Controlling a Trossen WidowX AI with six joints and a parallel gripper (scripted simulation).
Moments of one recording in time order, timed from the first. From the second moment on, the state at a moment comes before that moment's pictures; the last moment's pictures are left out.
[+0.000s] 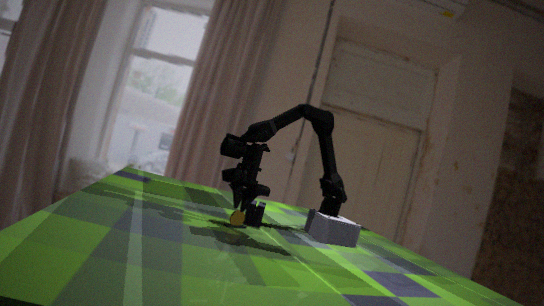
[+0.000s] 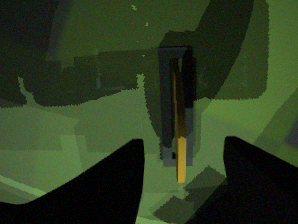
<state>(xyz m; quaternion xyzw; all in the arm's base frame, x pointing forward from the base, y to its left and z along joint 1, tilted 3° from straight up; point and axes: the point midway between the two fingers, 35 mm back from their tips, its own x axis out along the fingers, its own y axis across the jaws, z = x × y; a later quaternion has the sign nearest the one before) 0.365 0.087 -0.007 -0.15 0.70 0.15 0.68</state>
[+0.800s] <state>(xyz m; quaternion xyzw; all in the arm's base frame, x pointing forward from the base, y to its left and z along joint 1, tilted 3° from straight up) 0.363 0.086 -0.046 -0.15 0.70 0.15 0.68</state>
